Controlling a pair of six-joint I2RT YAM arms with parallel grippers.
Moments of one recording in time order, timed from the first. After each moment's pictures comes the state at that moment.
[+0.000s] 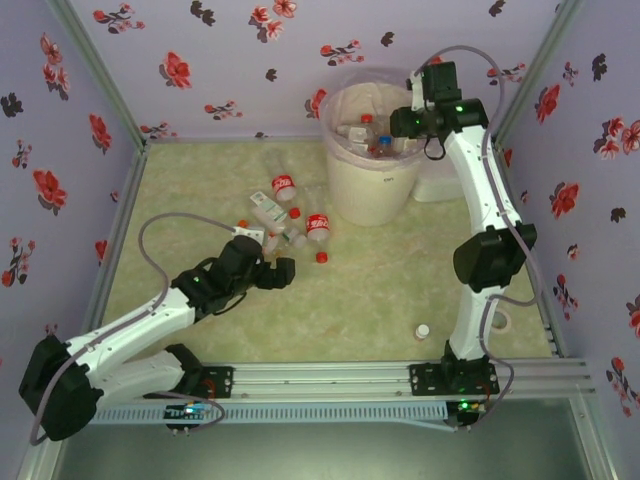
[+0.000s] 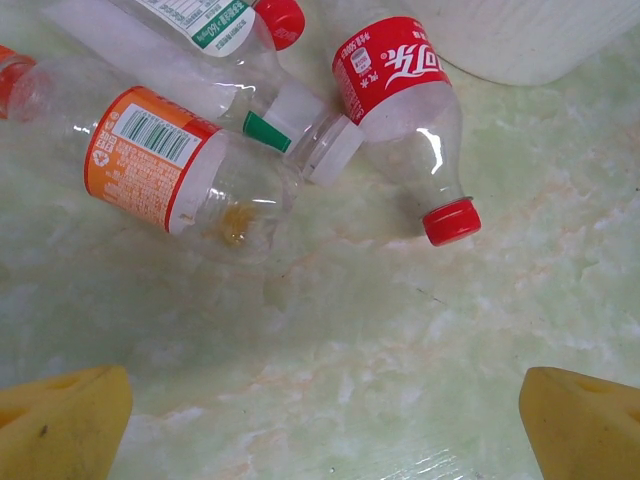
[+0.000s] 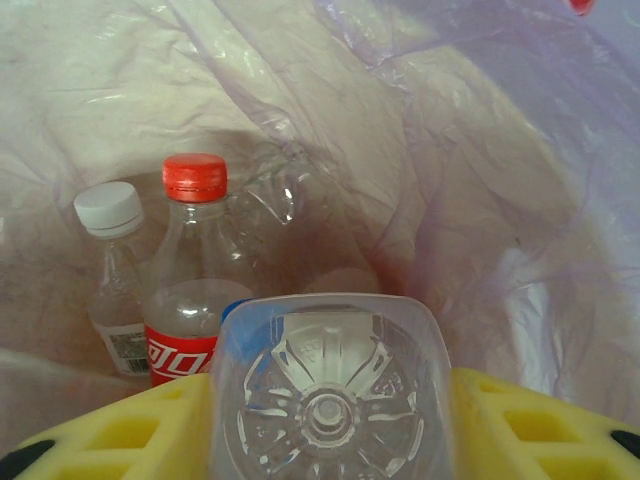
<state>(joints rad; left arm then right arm) -0.79 1.03 0.65 -0.37 -0.18 -0.56 0.21 1.99 2.25 -1.03 -0.05 0.09</state>
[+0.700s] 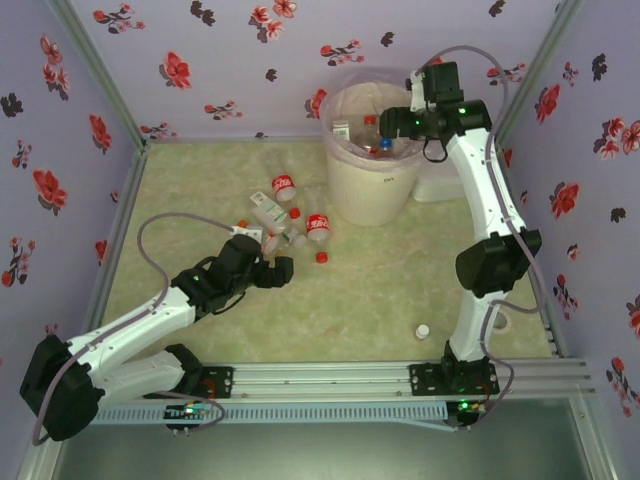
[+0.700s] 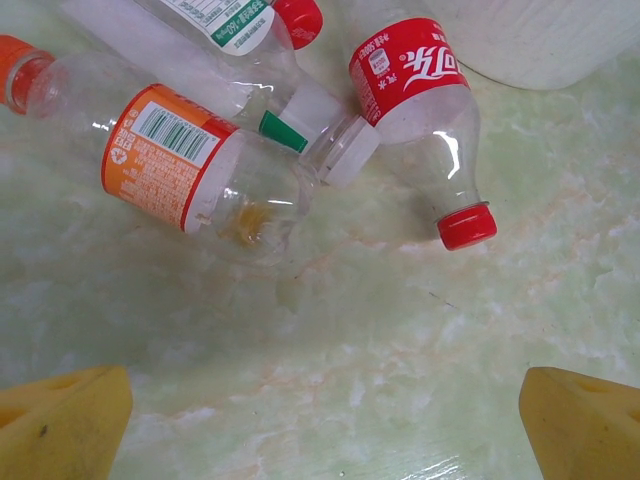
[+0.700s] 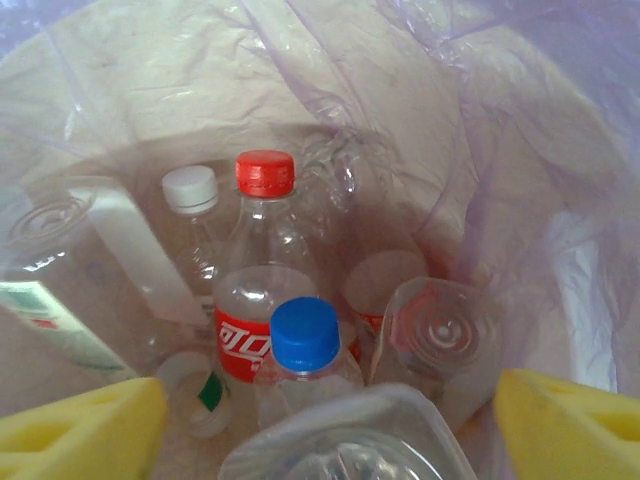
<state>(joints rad) -0.77 1.03 0.65 -0.38 -0.18 -0.57 0.22 1.92 2.23 -1.06 -0.10 0.14</state>
